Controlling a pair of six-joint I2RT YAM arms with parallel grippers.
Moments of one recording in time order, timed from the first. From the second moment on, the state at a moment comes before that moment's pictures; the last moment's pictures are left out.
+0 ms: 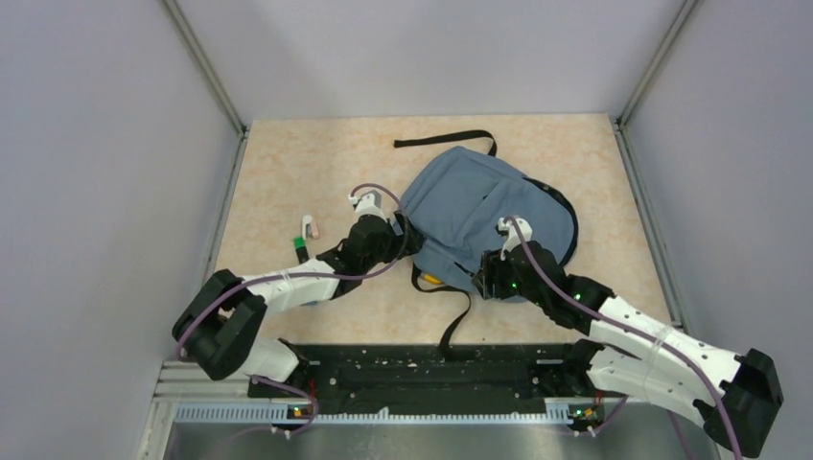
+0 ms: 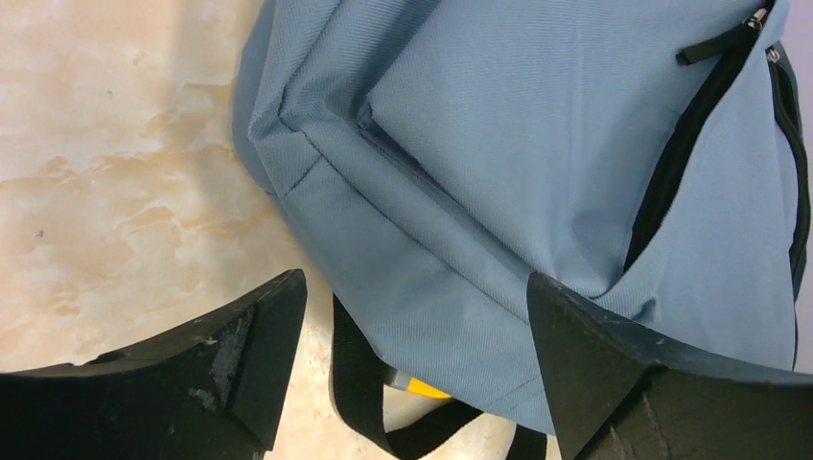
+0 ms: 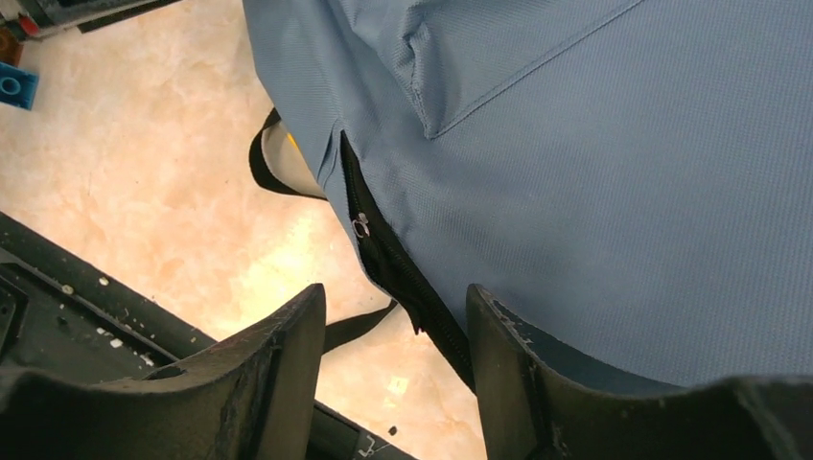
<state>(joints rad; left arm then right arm) -0.70 1.39 0.64 0.25 -0.16 -0.85 0.84 0.82 0.56 -0.36 0.18 0.45</state>
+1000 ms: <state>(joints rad) -0.65 1.66 0.76 0.31 -0.11 -0.86 0.84 0.92 0.56 -0.30 0.23 0.45</state>
